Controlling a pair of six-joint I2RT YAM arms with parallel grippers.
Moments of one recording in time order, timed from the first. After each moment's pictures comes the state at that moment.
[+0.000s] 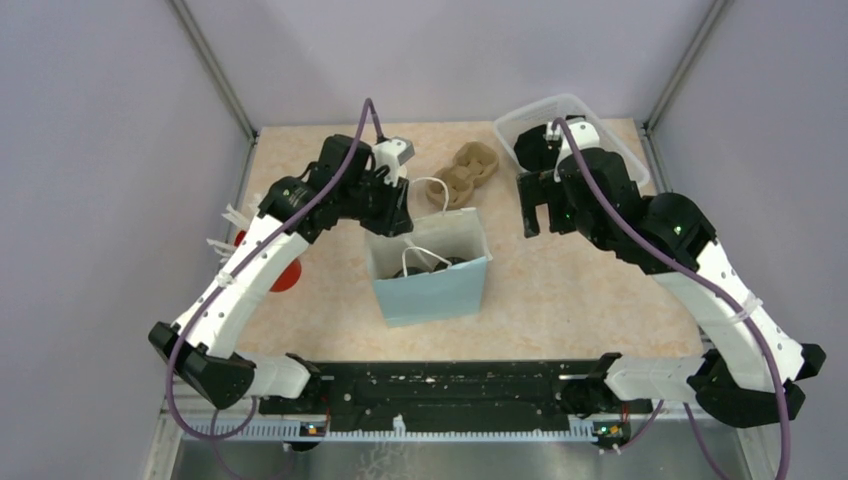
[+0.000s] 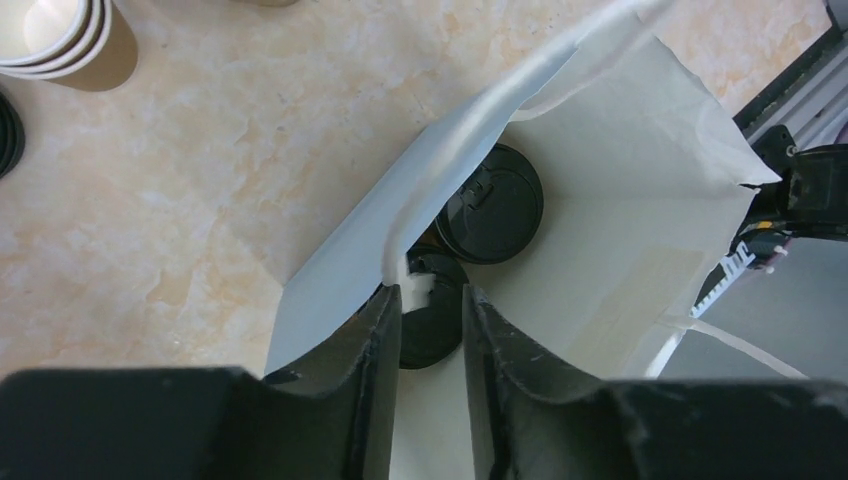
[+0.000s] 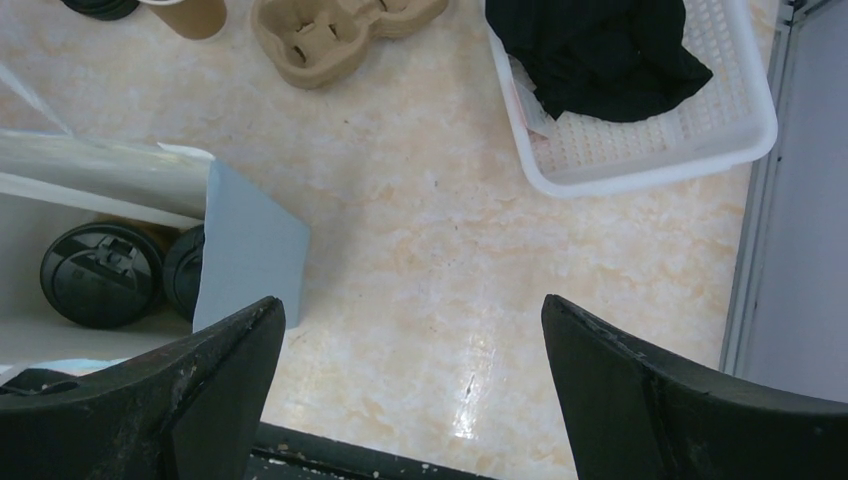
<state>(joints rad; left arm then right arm) -0.57 1.33 1.55 -0.96 0.27 -0.13 0.82 1.18 1.70 -1.18 0.51 0.27</state>
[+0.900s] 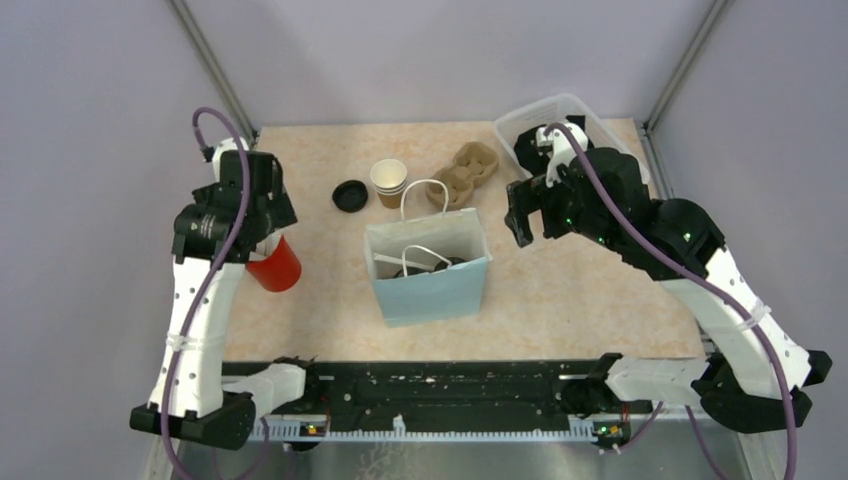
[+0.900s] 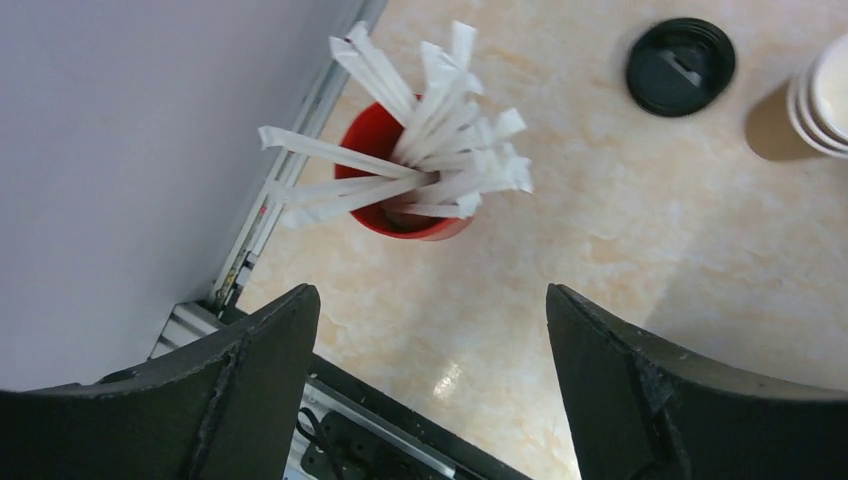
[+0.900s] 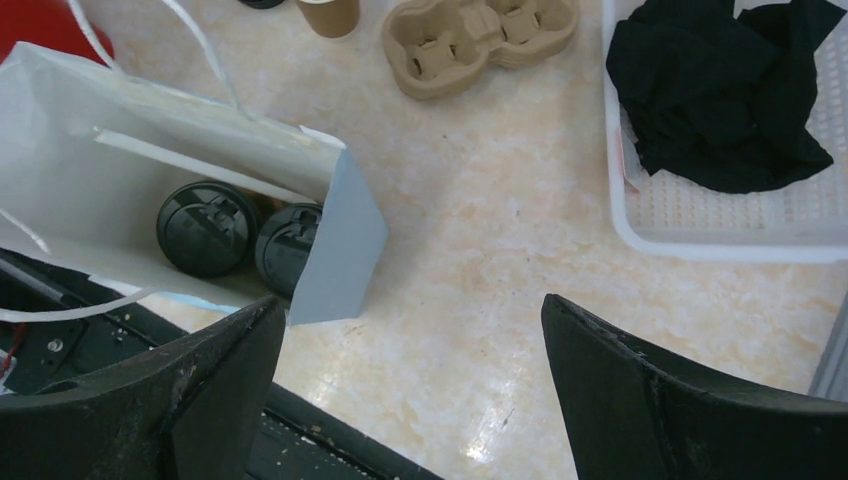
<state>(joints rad) -0.22 1.12 1.61 -1.28 -0.57 -0.41 0.81 1.15 1.68 -1.08 0.30 0.16</state>
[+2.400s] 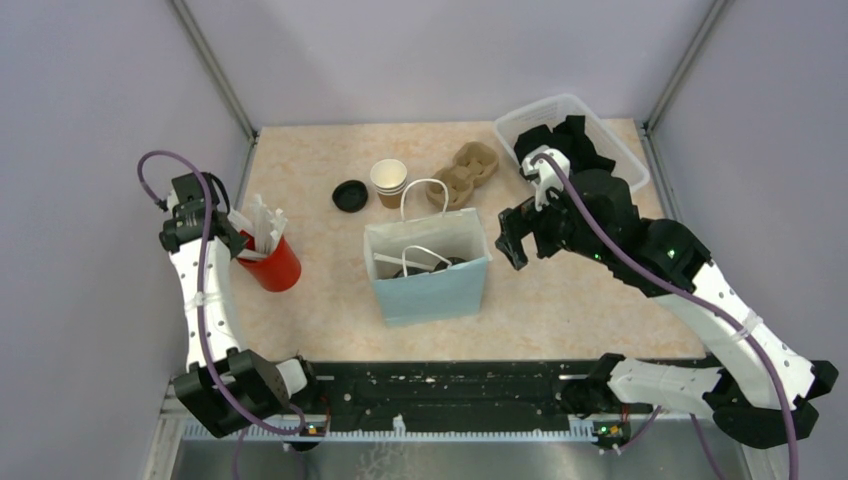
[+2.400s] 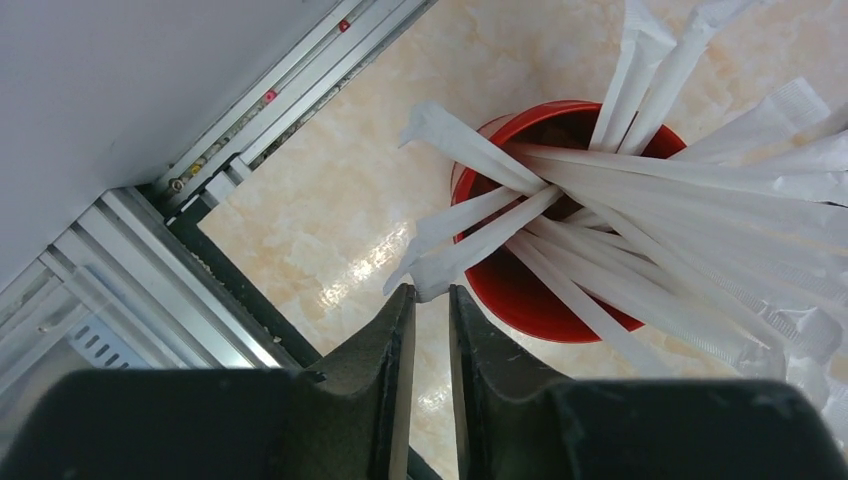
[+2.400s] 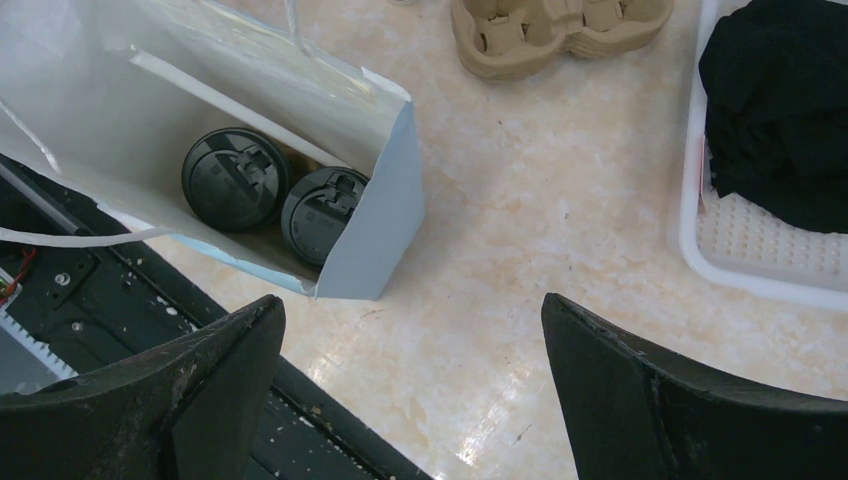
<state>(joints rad) 0.41 1.19 1.25 -1.02 -0.29 -0.41 0.81 1.04 1.44 -0.94 0.14 0.09</state>
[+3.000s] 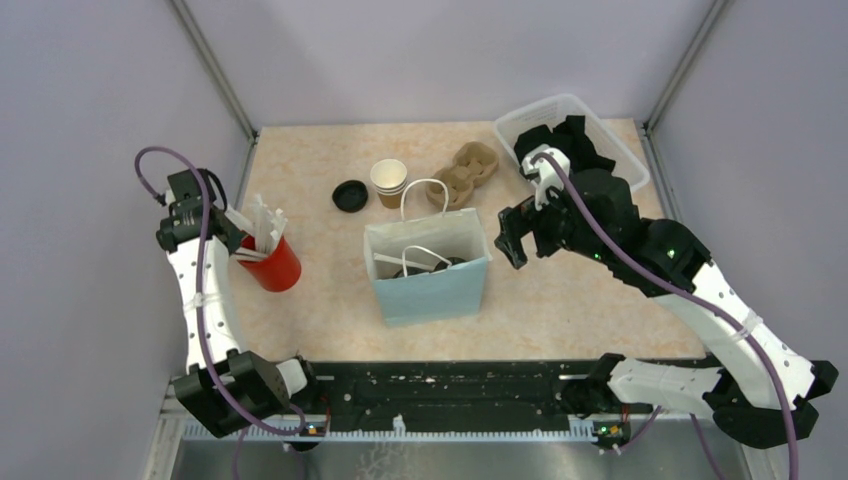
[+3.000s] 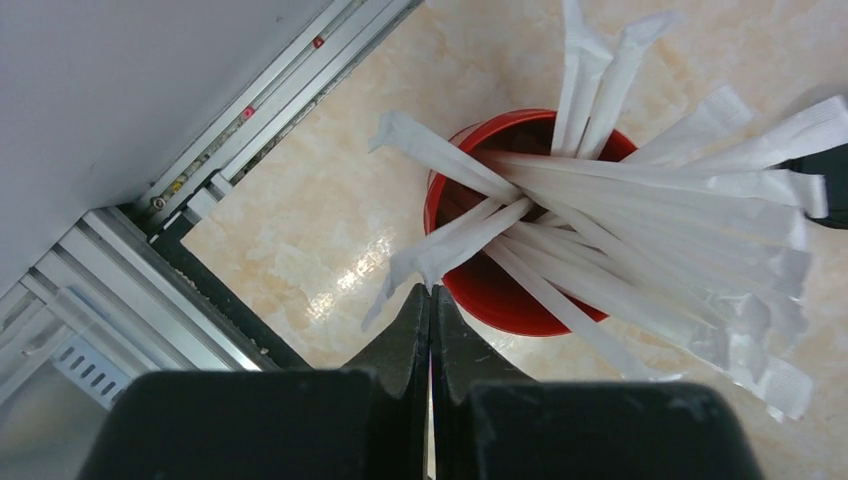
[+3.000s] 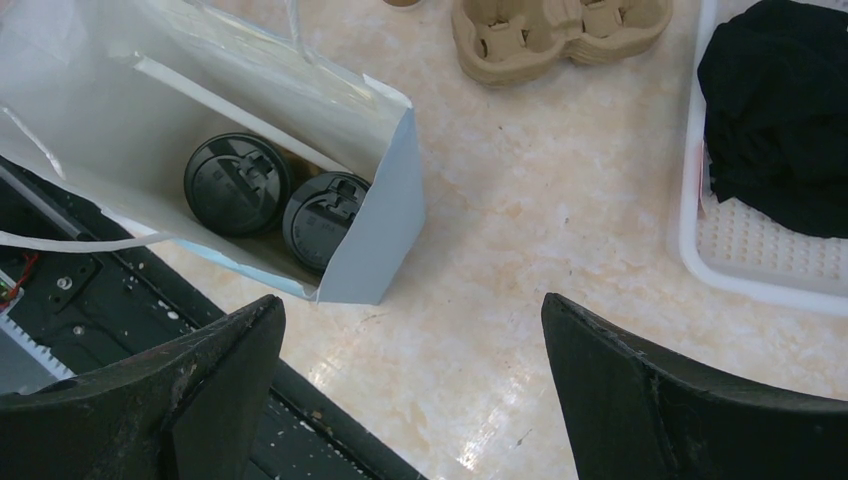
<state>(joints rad) 0.41 1.19 1.26 -1.00 -0.24 -0.39 0.81 1.04 1.44 -0.93 0.14 0.09</state>
